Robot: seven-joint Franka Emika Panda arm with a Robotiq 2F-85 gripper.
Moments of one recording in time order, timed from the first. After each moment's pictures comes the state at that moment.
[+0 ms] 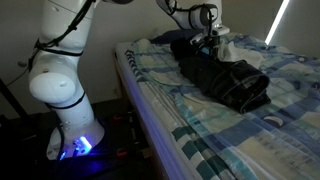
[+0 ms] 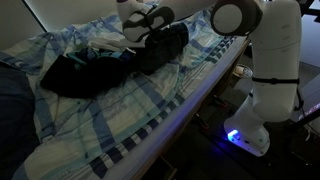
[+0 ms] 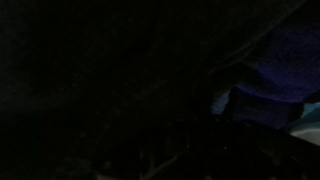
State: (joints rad) arm 0.16 0.50 0.02 -1.55 -0.26 2.20 1.12
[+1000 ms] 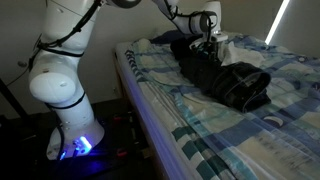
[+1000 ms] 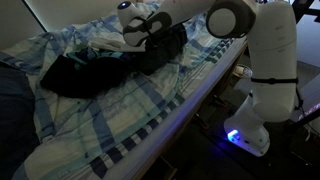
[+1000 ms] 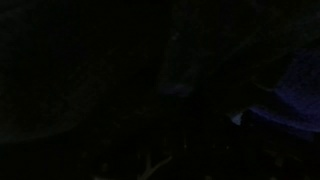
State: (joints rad) arm 0.17 0.55 0.02 -1.55 -0.24 2.20 1.12
